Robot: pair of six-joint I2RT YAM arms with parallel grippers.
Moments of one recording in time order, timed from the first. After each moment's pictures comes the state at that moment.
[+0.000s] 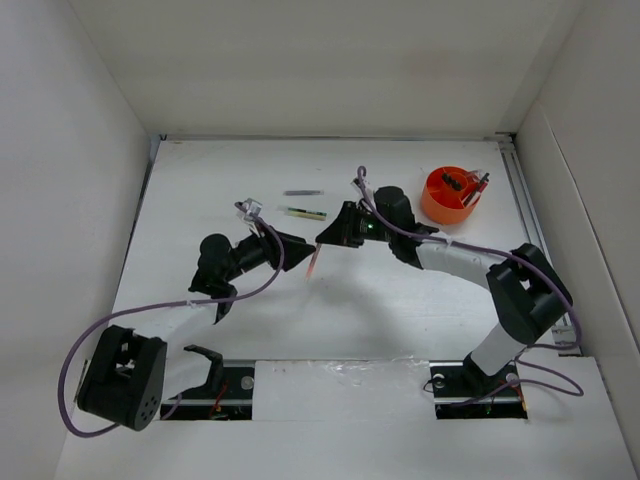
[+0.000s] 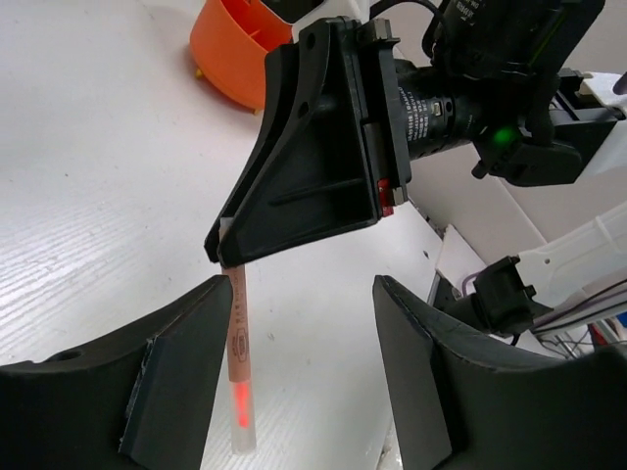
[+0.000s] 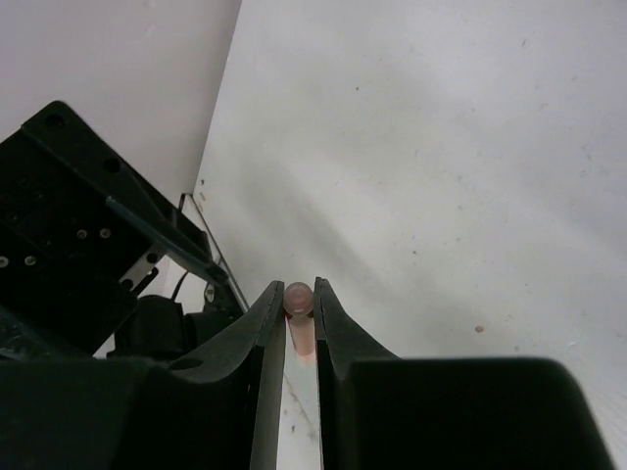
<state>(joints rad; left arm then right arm) -0.33 1.15 0.34 0.85 0.71 -0.72 0.63 1.64 0.95 0.31 -0.53 0.82</state>
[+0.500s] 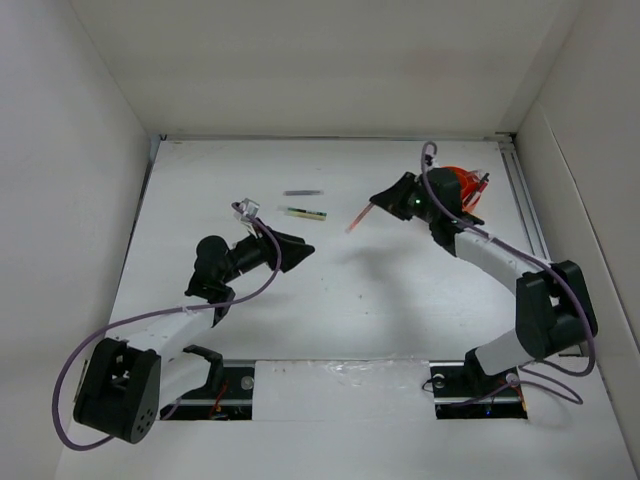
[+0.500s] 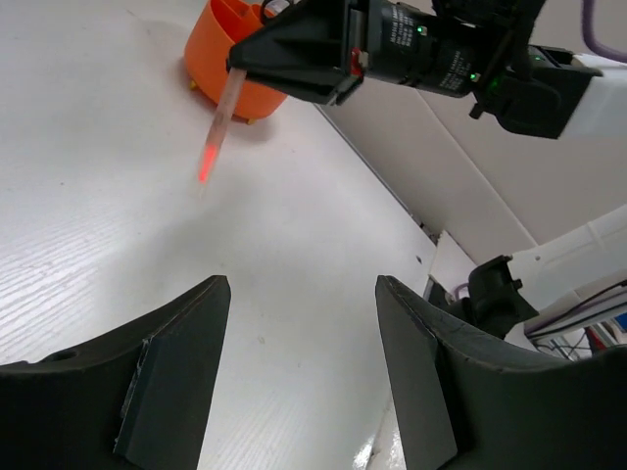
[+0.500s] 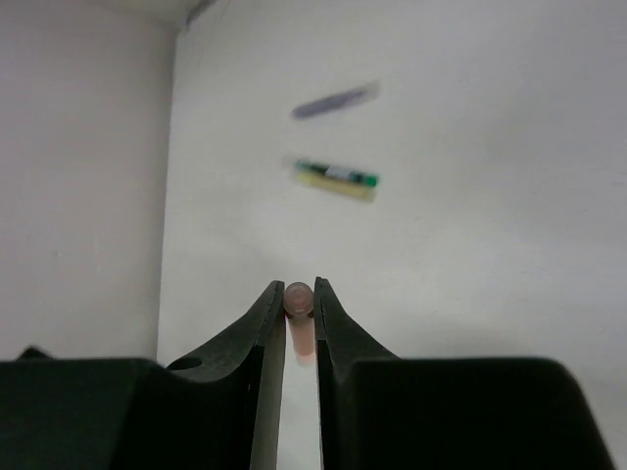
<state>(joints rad) -0.33 1.05 0.34 0.76 0.68 -0.71 0.38 1.51 0.94 0.21 -0.31 0.85</state>
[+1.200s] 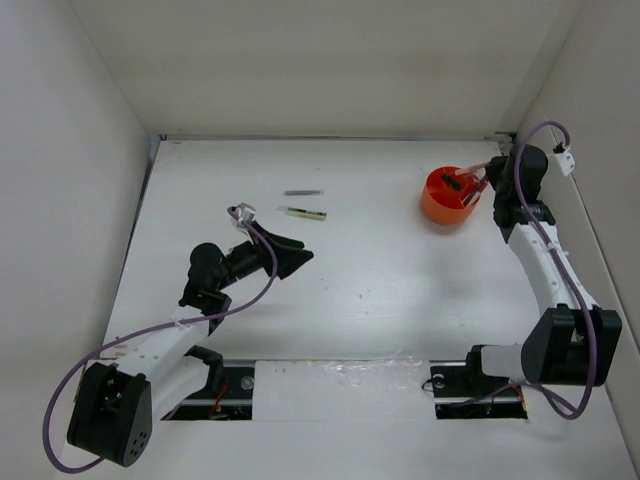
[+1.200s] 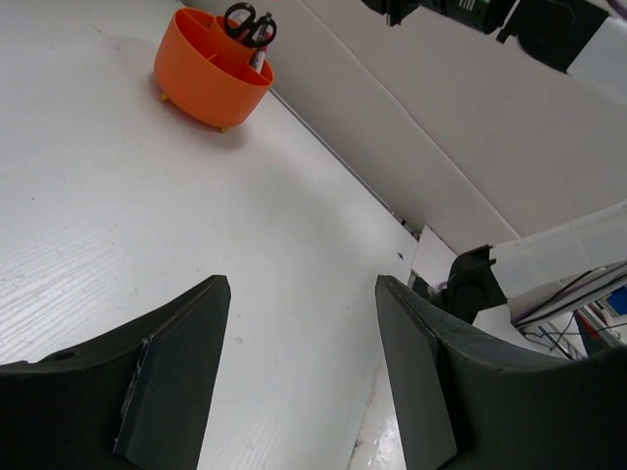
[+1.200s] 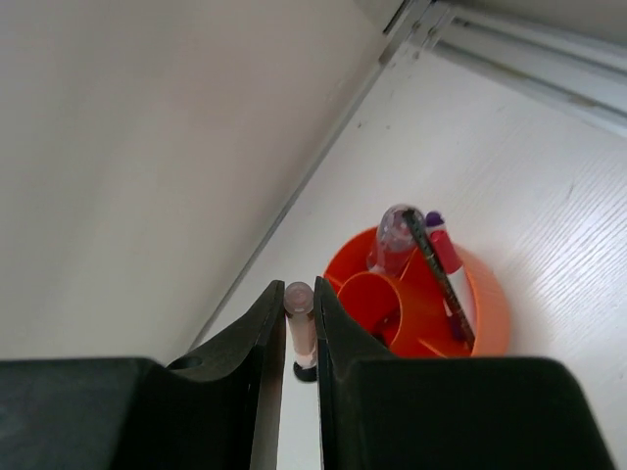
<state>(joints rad) -0.34 0.93 0.32 0.73 0.71 -0.73 -0.07 1.29 1.05 -0.04 0.34 0.90</state>
